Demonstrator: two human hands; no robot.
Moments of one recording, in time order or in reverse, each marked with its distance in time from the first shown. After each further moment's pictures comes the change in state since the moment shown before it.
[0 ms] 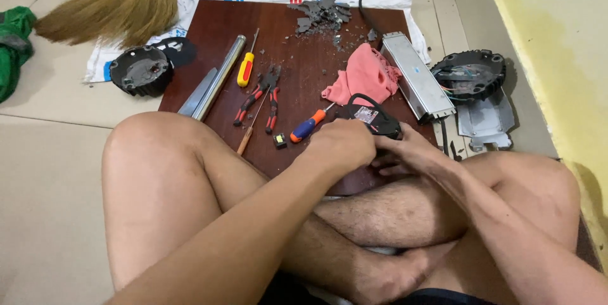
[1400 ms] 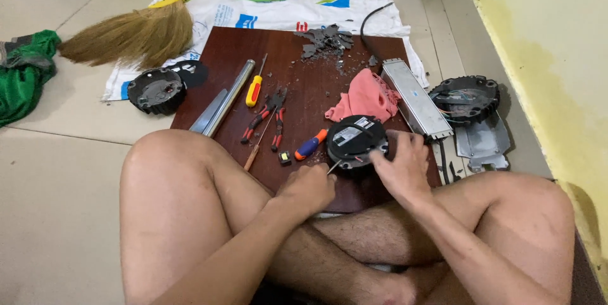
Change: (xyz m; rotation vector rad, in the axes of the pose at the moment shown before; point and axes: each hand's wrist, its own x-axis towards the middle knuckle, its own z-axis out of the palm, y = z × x) left_hand -0.021 -0.093 0.033 -0.141 0.090 0.065; right_hand -0.036 -0.007 0.037 -0.723 0.503 -0.400
